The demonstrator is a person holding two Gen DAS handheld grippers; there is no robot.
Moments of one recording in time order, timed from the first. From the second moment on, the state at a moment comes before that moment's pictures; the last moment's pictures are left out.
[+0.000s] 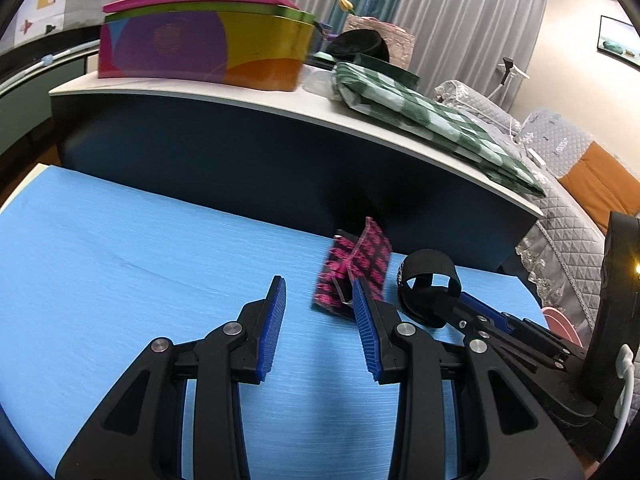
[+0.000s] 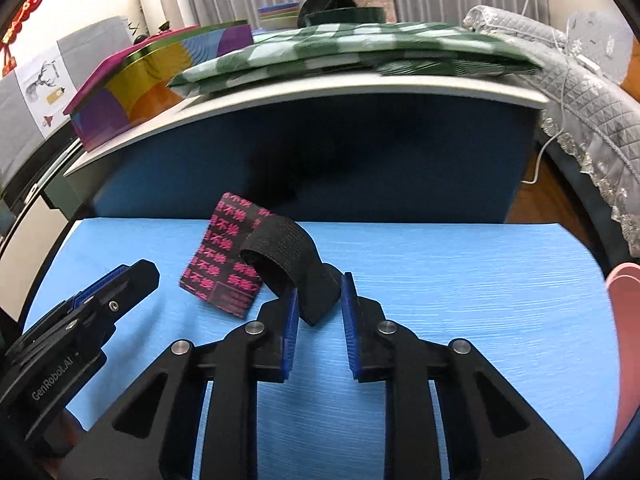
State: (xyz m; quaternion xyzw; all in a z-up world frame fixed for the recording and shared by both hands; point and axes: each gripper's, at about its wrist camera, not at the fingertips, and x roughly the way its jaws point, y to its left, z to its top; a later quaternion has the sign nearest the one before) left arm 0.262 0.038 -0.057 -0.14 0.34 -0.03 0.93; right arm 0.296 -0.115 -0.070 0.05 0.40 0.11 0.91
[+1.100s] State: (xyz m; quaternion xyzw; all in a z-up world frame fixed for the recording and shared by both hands) left arm 0.280 0.005 -0.057 -0.11 0.37 -0.02 0.92; right arm 0.285 -0.160 -0.049 0.07 0.38 0.09 0.92
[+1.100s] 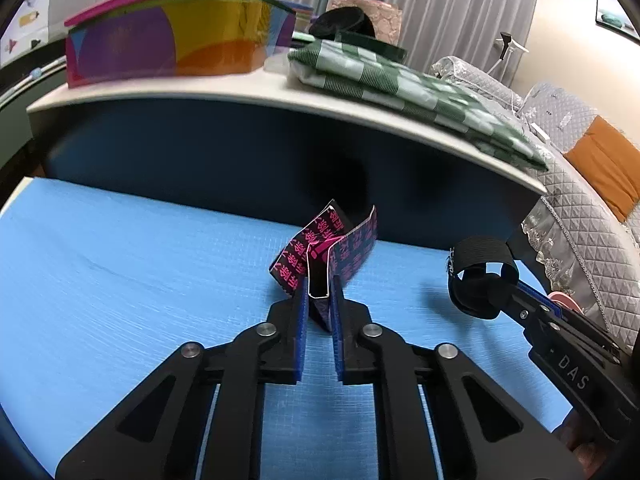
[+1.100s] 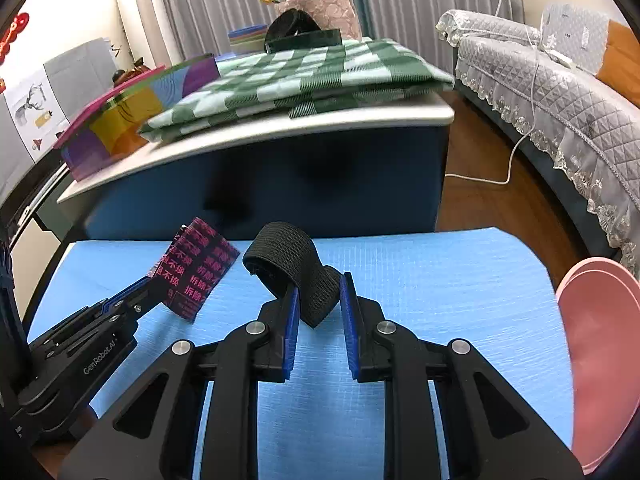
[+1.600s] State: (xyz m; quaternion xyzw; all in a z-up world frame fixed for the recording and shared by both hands) left arm 0.242 -0.014 -0.015 -0.07 0.34 -0.02 0.94; right arm 0.250 -0.184 0.000 0.08 0.35 0.08 0.93
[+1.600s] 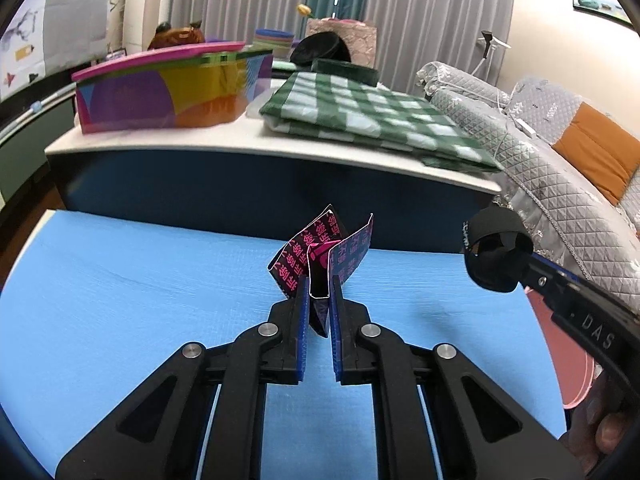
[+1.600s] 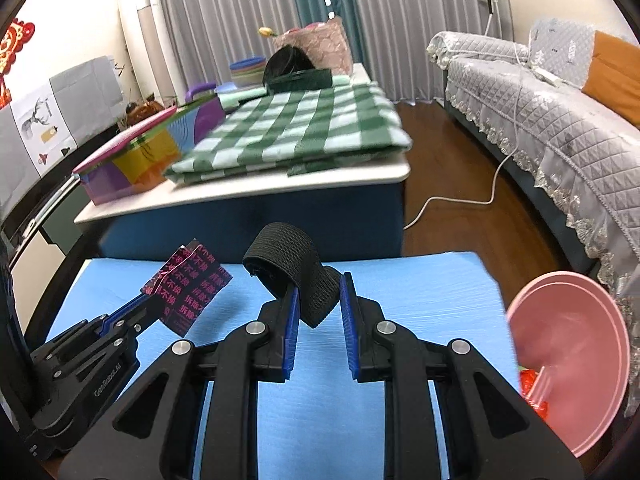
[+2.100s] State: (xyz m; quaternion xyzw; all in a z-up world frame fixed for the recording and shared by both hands) left arm 0.198 -0.060 0.025 -0.04 0.31 -0.06 0.95; right arm 0.195 -0.243 0.048 0.08 0.31 0.04 0.95
